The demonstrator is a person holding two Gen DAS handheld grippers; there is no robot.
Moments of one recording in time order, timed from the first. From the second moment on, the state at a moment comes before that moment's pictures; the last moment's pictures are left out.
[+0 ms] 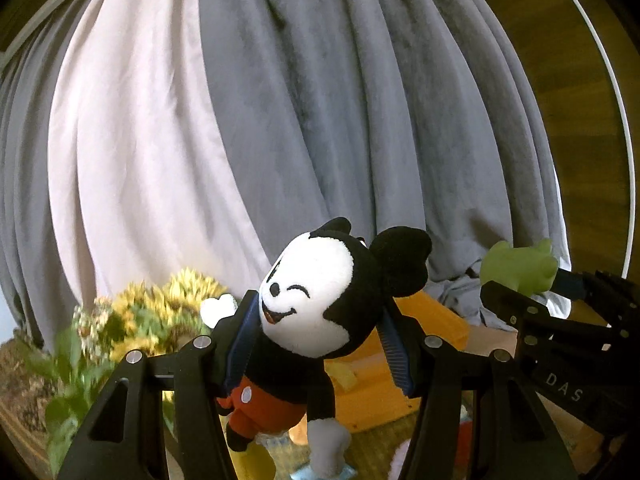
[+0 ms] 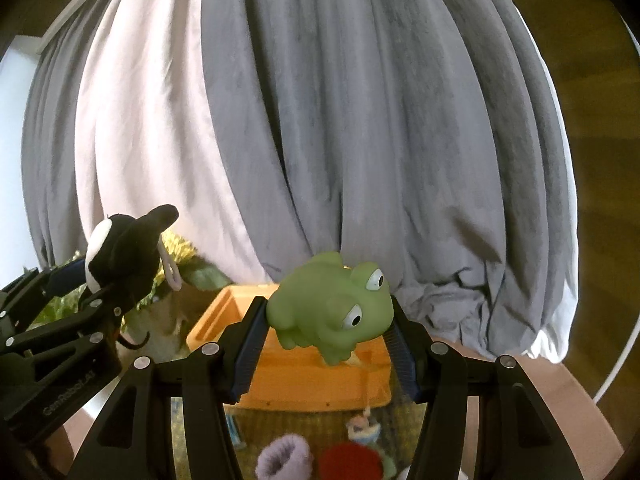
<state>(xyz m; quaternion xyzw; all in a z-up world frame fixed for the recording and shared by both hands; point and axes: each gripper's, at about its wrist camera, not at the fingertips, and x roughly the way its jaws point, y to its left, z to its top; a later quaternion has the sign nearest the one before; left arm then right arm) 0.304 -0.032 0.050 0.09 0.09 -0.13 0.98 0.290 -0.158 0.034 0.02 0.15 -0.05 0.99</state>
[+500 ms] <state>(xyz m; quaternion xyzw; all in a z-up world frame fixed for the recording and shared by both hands) 0.383 -0.052 0.068 0.13 0.07 -0.14 0.98 0.365 -0.166 0.045 0.01 0.15 -0.05 0.99</state>
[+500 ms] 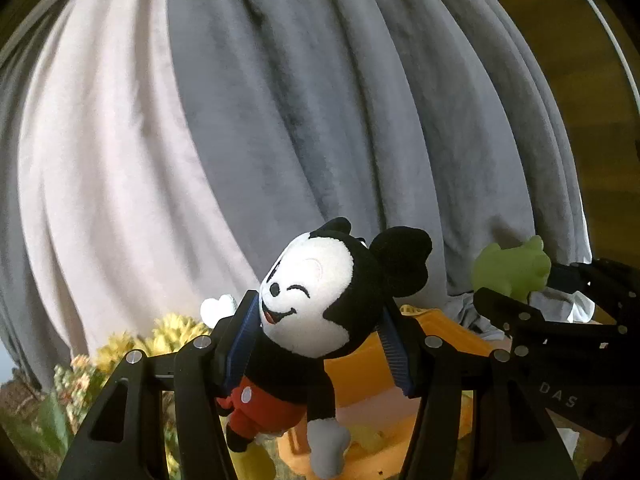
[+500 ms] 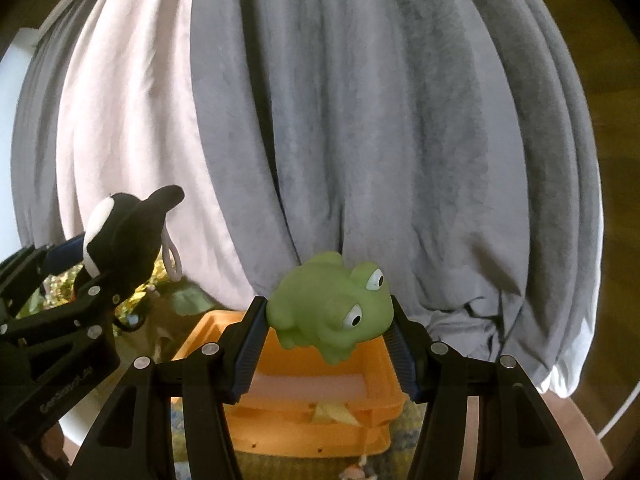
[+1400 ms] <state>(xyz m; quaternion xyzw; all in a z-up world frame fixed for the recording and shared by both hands) 0.517 -0.100 -0.022 0.20 0.21 -0.21 0.93 0.486 -0.192 -0.030 -0.02 0.27 -0.04 0.96</state>
